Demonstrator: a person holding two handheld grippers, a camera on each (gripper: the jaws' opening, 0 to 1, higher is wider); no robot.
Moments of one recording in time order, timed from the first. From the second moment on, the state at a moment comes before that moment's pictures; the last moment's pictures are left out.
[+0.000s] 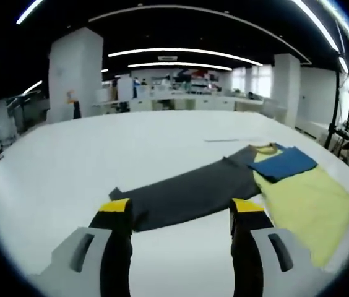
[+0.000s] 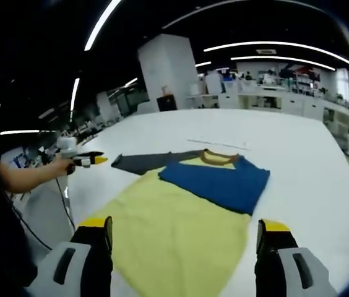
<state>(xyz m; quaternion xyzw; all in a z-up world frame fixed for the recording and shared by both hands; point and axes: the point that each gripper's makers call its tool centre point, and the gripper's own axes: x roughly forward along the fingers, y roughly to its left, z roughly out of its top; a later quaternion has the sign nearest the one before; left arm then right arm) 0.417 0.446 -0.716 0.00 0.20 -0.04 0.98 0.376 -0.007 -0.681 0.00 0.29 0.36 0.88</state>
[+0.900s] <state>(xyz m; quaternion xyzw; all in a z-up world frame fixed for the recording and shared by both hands) 0.453 0.496 -0.780 0.06 0.29 0.01 0.96 0.384 -0.020 -0.688 0.01 0.31 0.32 0.89</state>
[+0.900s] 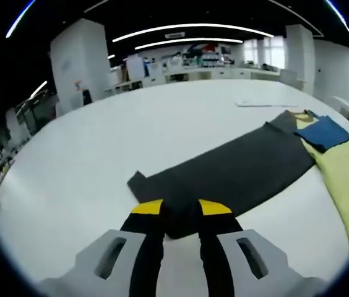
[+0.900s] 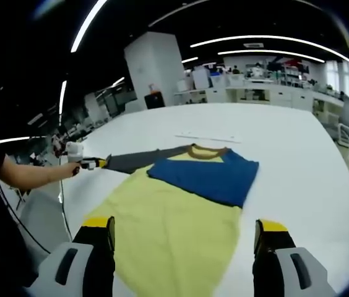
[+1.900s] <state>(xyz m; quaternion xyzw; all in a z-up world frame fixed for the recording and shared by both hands) 0.450 0.500 -0.765 -0.03 0.25 0.02 0.97 0.369 -0.016 -0.670 0.00 0.29 0.33 0.90</state>
